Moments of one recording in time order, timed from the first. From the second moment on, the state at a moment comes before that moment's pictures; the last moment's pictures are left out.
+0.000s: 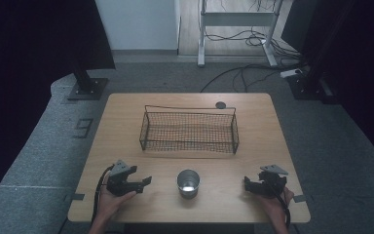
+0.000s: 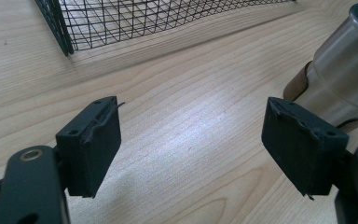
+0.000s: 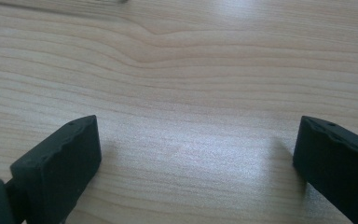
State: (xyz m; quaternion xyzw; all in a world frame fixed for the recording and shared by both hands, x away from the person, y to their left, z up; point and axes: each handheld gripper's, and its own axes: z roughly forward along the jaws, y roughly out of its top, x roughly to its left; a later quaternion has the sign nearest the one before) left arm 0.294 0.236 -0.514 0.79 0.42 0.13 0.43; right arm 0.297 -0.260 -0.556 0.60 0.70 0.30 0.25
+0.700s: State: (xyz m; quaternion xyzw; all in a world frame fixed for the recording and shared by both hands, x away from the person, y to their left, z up) left arm 0.290 0.246 -0.504 0.78 0.41 0.11 0.46; right arm 0.297 -0.257 -0.556 0.60 0.70 0.30 0.25
